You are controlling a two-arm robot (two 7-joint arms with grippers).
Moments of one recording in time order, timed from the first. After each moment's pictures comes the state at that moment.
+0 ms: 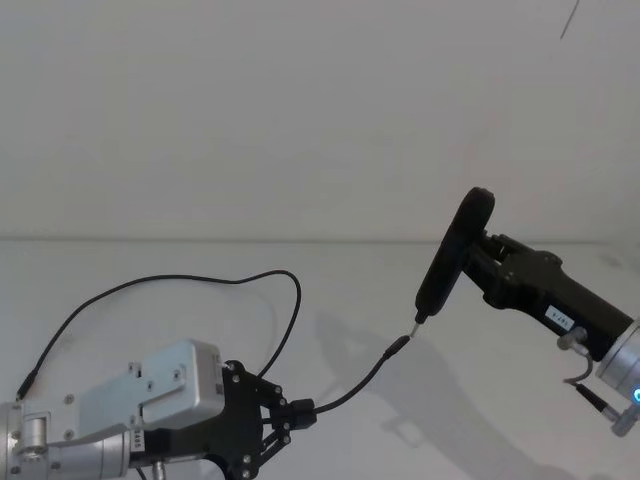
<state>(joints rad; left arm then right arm) -0.32 0.73 0.57 -1.85 -0.28 -0.03 -0.73 0.10 0.47 -0.14 -1.92 0.79 0.36 0.37</state>
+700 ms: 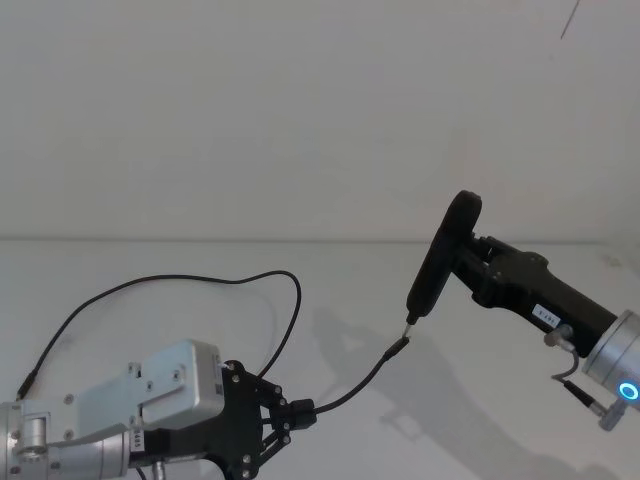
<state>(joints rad) -0.32 0.73 0.57 -1.85 -0.28 -0.04 -0.74 0.14 0.47 -0.17 -1.86 0.80 0.35 0.38</state>
